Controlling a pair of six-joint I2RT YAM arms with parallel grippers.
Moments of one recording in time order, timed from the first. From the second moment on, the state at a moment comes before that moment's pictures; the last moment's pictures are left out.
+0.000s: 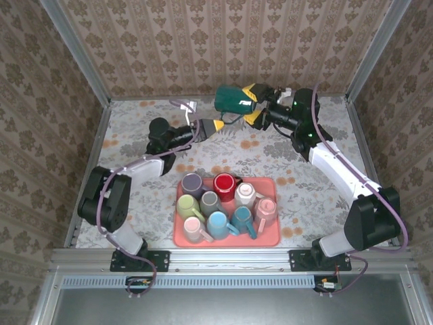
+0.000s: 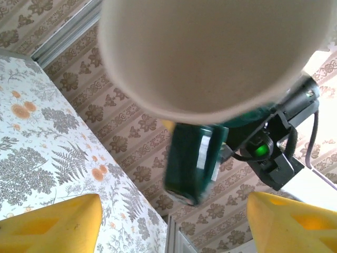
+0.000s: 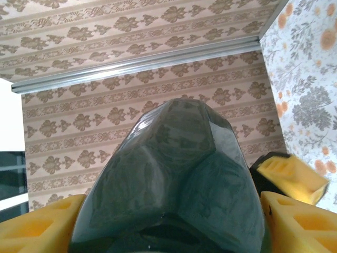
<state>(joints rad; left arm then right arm) -0.44 1.67 0.93 1.00 0.96 -1.14 0.28 1.46 1.20 0.26 -0.66 1.70</state>
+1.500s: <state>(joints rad) -0.25 1.30 0.84 0.49 0.87 -0.83 0.31 1.26 1.14 -0.25 -0.40 1.09</state>
